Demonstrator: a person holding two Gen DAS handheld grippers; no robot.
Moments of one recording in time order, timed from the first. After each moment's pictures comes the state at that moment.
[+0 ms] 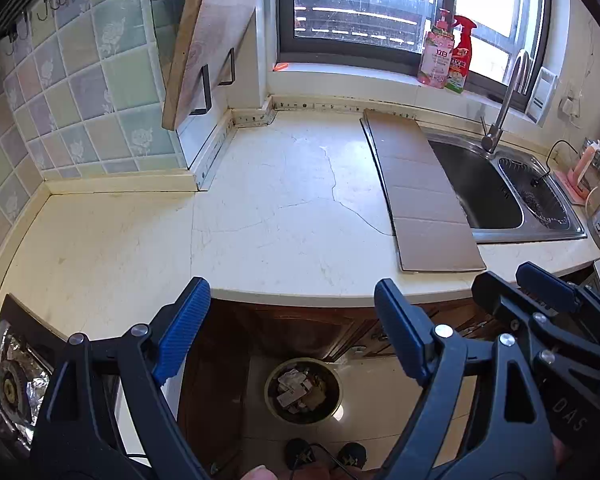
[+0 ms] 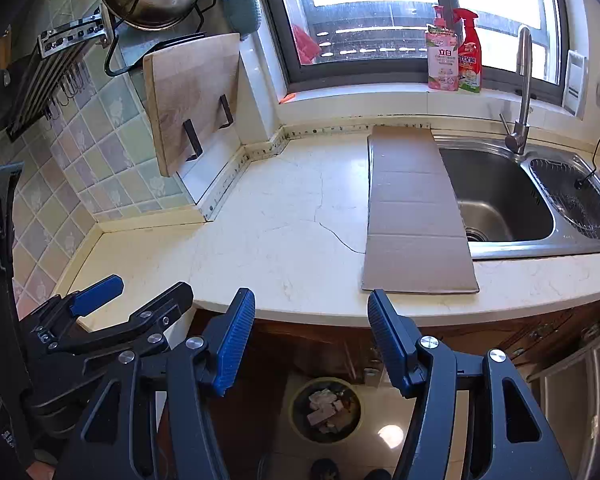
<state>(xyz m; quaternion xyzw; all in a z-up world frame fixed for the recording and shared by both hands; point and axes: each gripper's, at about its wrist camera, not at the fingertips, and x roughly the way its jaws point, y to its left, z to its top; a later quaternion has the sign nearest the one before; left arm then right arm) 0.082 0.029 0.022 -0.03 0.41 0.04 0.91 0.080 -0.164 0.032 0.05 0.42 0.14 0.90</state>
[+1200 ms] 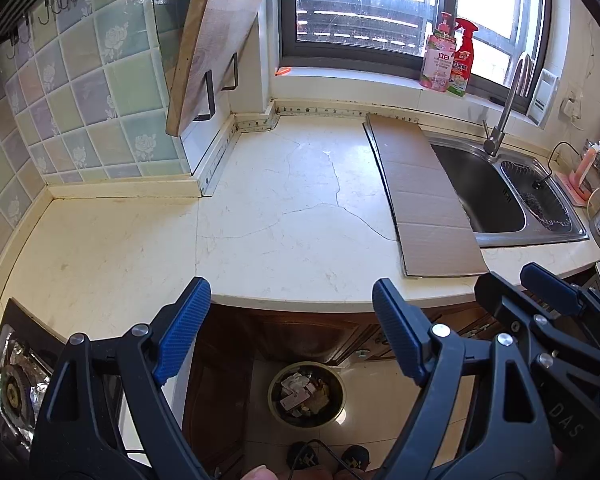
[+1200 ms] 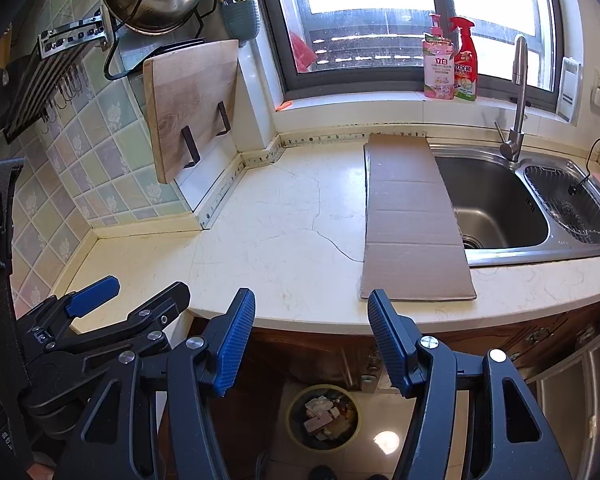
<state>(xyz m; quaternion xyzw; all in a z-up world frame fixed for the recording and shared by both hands) 0.088 0.039 0.021 -0.02 0.41 0.04 0.91 0.079 -0.153 0.035 0.05 0.41 0.12 0.90</state>
